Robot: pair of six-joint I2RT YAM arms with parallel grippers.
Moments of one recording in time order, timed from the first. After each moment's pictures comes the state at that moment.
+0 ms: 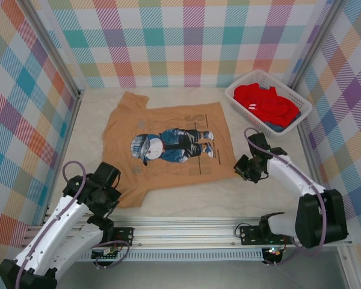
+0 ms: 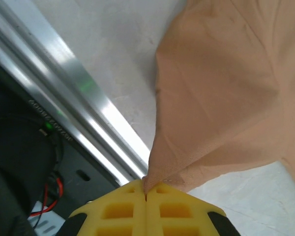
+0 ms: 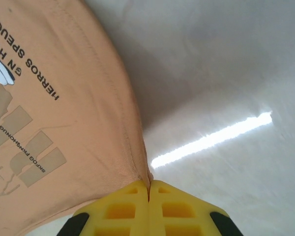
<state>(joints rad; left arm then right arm) -0.42 0.73 0.71 -1.43 -0.02 -1.40 0.22 1.24 0.73 -0.79 -0.22 0.86</state>
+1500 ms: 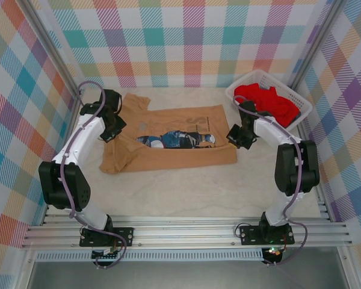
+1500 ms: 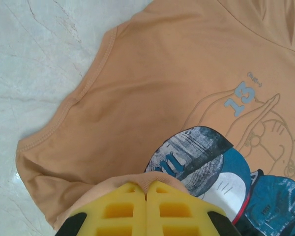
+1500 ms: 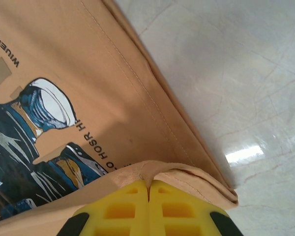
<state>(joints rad) -0.12 1.63 1.47 -1.03 -0.22 -0.85 0.20 1.79 1.30 -0.82 -0.18 0.76</state>
